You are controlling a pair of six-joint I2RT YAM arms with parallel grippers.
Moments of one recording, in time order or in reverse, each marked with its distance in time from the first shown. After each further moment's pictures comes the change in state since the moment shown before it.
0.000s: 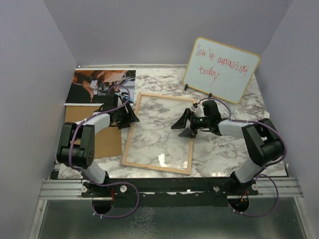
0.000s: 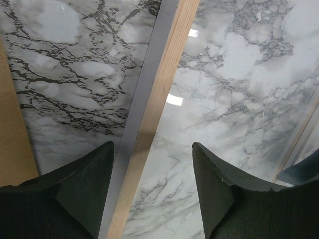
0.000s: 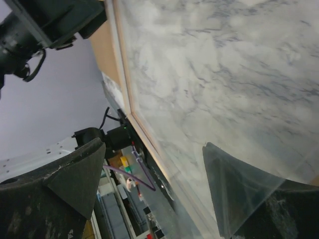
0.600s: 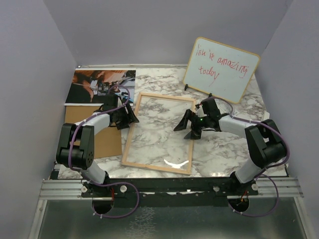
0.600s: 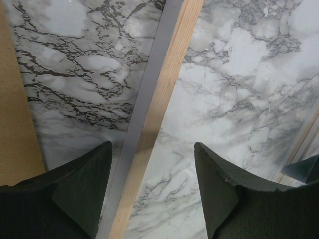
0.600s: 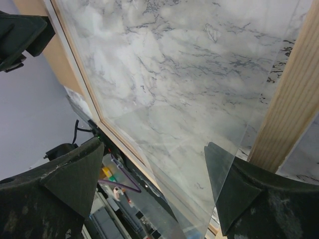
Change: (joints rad) left arm 0.000 -0.014 0.000 -0.031 -0.017 0.015; right arm 0.000 -0.028 0.092 -0.361 0.169 -0.102
